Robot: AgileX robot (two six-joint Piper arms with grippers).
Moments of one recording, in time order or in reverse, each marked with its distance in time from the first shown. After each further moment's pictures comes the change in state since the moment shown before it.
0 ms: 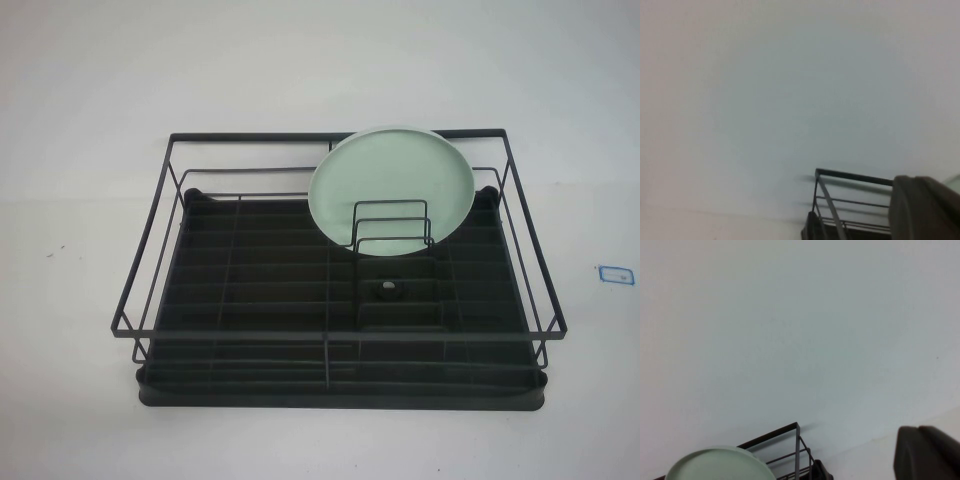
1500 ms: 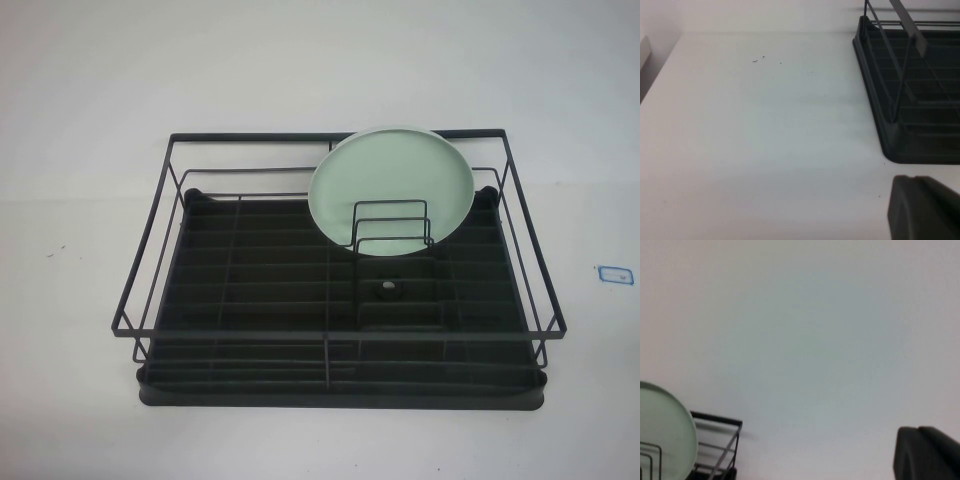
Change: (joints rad) right arm -0.070 -0.263 0.126 0.017 0.115 -0.632; left arm 0.000 0.000 -0.004 -0.656 0.563 0.839
